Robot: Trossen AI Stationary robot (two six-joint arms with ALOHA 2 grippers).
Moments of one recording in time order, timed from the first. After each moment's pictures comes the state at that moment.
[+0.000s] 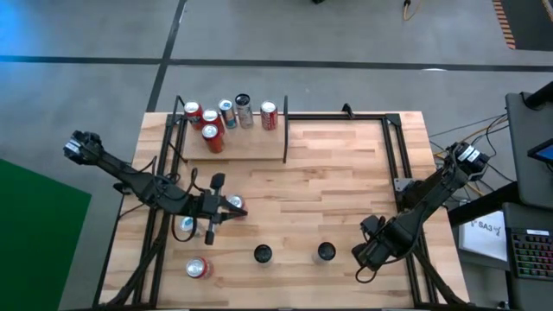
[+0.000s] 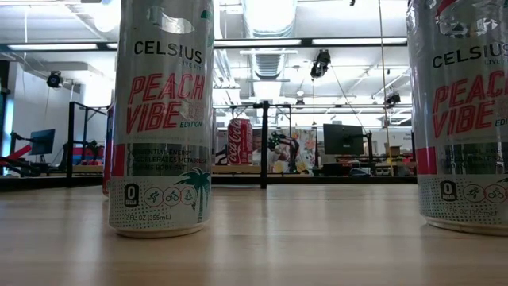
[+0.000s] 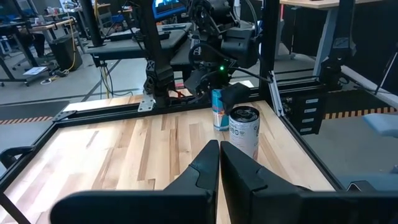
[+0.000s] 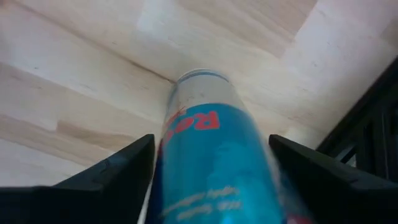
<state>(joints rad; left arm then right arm) -0.50 1.03 0.77 0.07 -0.41 -0.01 0.77 1.47 0.96 -1.01 -0.16 1.89</state>
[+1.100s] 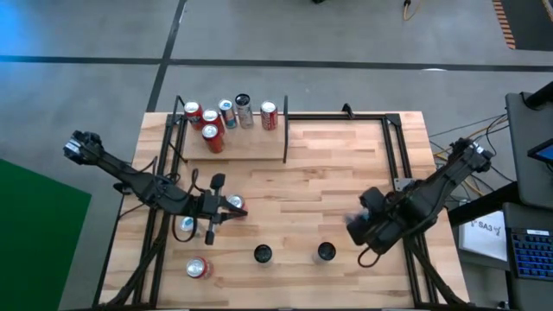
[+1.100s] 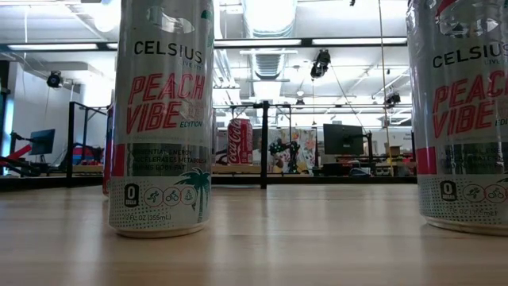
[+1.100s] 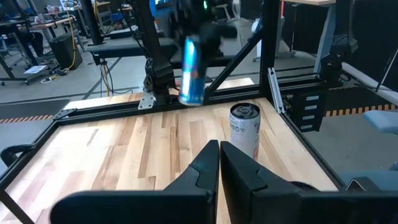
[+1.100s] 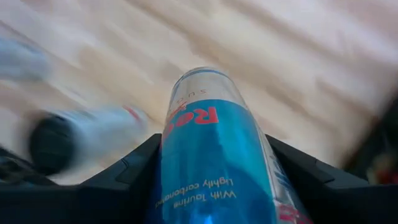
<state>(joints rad) -0.50 1.03 0.76 0.07 -0.41 -0.01 0.66 1.41 1.42 -1.44 0.26 1.68</state>
